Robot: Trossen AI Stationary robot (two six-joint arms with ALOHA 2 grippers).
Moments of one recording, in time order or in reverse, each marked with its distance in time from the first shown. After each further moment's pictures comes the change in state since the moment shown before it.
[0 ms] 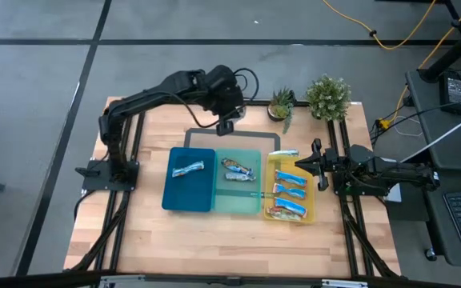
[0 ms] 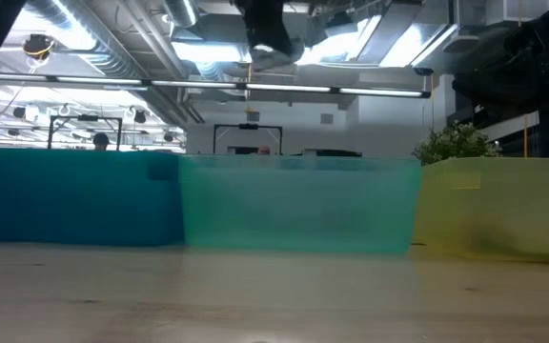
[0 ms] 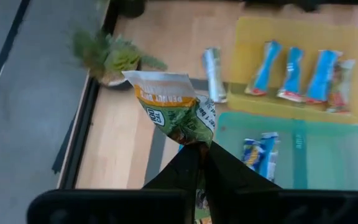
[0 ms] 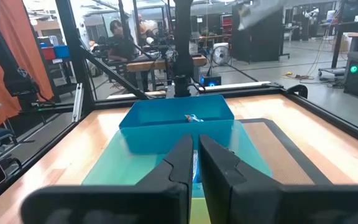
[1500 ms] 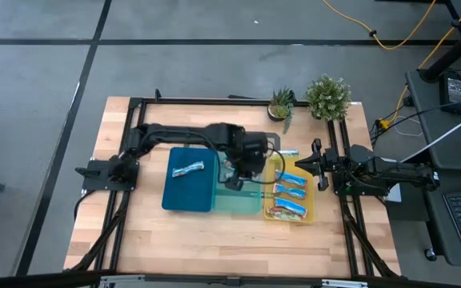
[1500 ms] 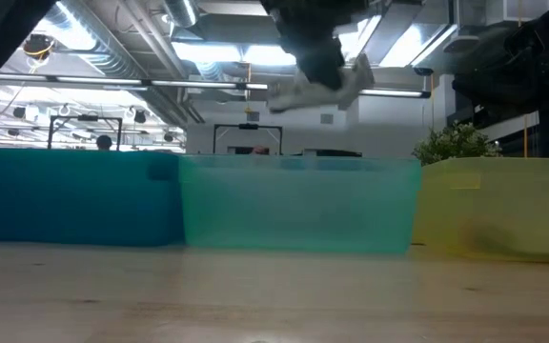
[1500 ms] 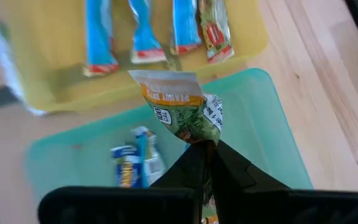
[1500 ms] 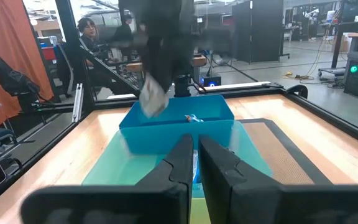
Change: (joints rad) left arm -0.307 0.273 -0.001 0.014 0.171 0.117; right arm 0.000 0.000 0.000 0.000 0.000 0.000
